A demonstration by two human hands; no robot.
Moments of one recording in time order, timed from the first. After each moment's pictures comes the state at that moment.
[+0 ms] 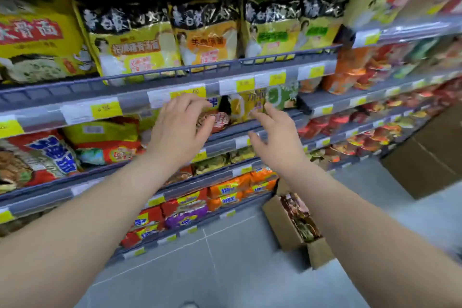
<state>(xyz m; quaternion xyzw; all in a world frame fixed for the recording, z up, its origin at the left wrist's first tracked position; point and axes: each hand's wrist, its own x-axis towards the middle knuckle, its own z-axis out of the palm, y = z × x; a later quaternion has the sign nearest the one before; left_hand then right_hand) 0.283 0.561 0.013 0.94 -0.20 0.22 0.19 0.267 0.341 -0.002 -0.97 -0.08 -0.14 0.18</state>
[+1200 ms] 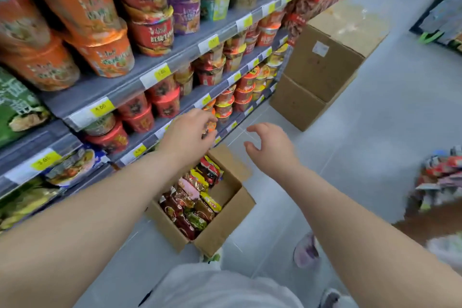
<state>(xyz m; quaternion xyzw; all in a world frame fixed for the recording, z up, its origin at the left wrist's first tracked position) 0.359 -0.080 -0.079 0.89 -0.38 -0.04 0.24 0.242 -0.241 -0.075 -0.96 0.19 -0.03 0.20</state>
